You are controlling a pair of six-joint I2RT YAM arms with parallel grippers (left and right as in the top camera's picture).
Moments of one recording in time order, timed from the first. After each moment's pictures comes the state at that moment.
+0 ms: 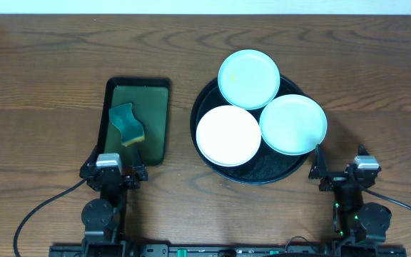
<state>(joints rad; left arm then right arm) -0.03 0.01 0.02 -0.11 -0.08 -0.02 -0.08 0.01 0.01 -0.06 -0.12 0.07</state>
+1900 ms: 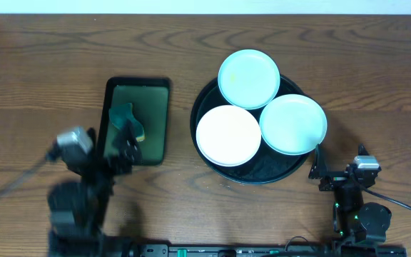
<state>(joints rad) -0.03 0.50 0.68 -0.44 0.00 -0.43 -0.08 0.01 0.01 -0.06 -0.11 0.07</state>
